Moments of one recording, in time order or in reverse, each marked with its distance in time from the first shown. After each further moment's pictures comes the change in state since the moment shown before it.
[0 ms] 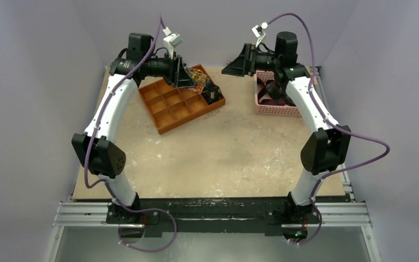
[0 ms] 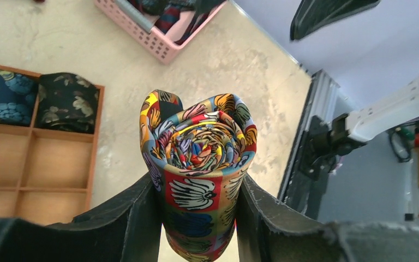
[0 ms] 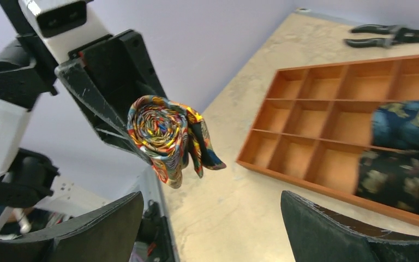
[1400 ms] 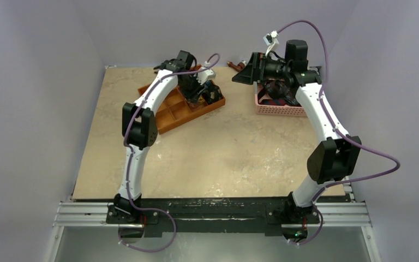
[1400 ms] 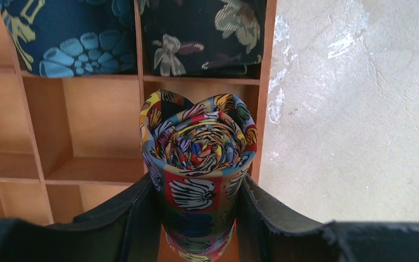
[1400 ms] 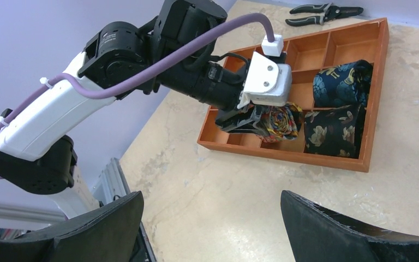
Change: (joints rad) left arm -0.141 0.627 0.401 -0.323 -0.652 0.615; right arm -0.083 -0.119 -0.115 -0.198 0.130 -0.198
